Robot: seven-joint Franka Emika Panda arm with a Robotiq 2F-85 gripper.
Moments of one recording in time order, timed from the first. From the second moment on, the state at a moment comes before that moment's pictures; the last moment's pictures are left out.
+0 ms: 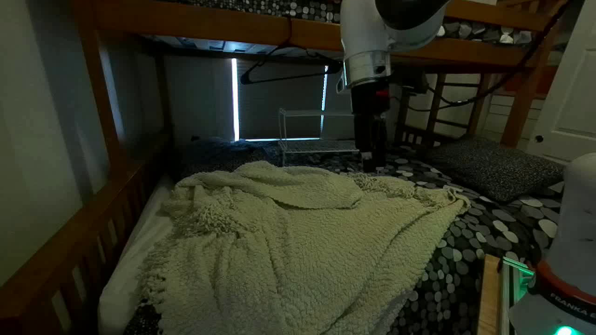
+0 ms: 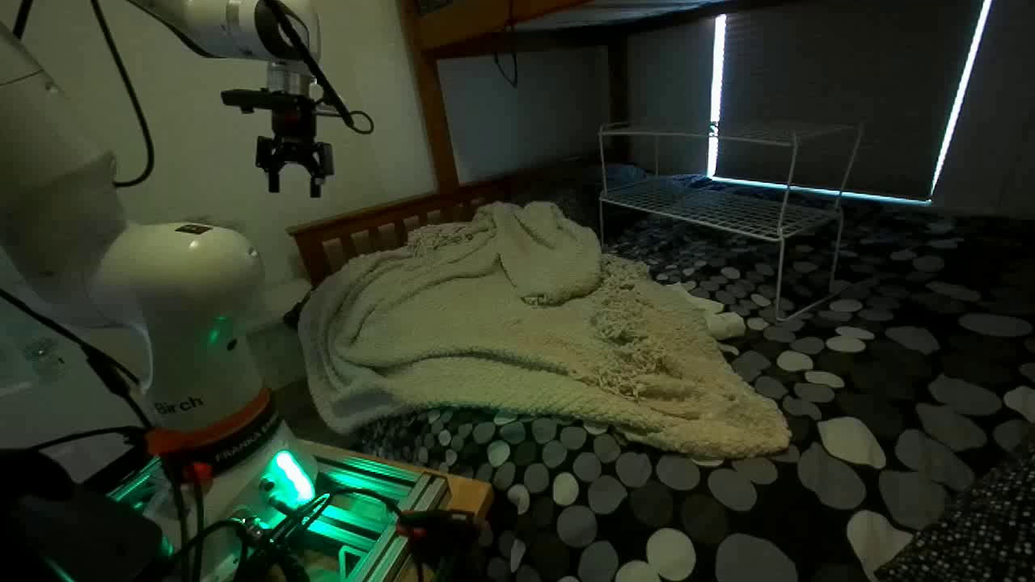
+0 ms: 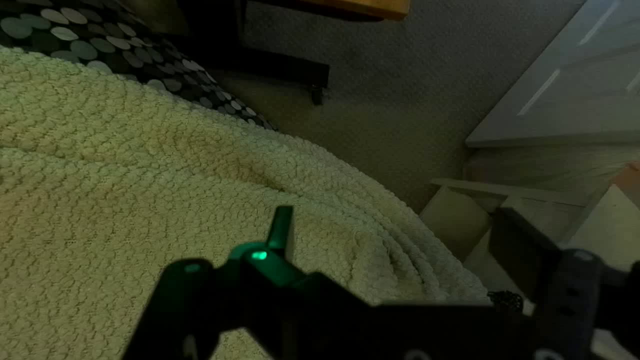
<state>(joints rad) 0.18 -0.29 0.14 -2.20 0.23 1.67 0.08</state>
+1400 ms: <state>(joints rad) -0.03 -0.20 0.04 -2.20 -0.36 1.66 0.10</state>
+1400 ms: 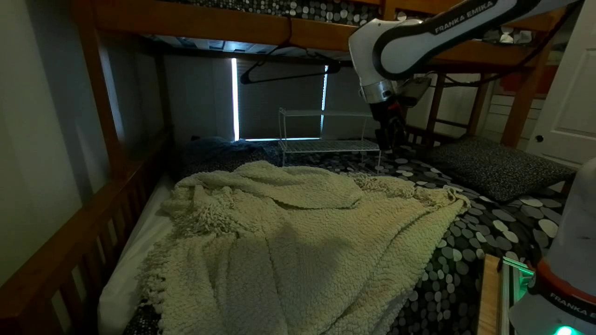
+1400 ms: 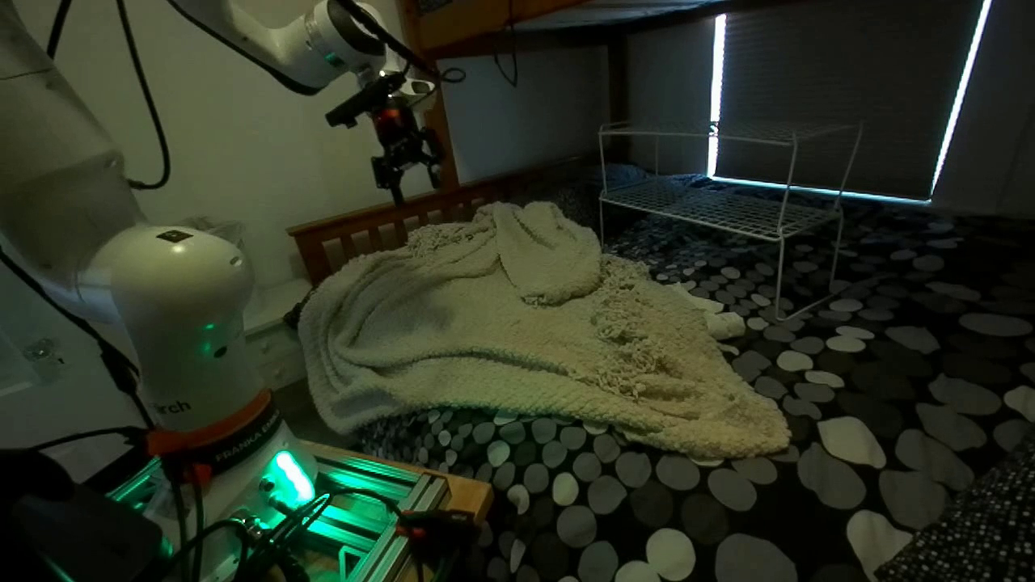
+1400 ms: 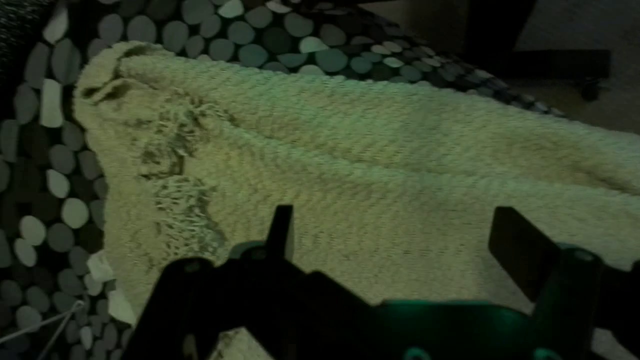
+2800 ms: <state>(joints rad) 0.00 0.17 0.03 -2.07 -0.76 2.10 0.20</state>
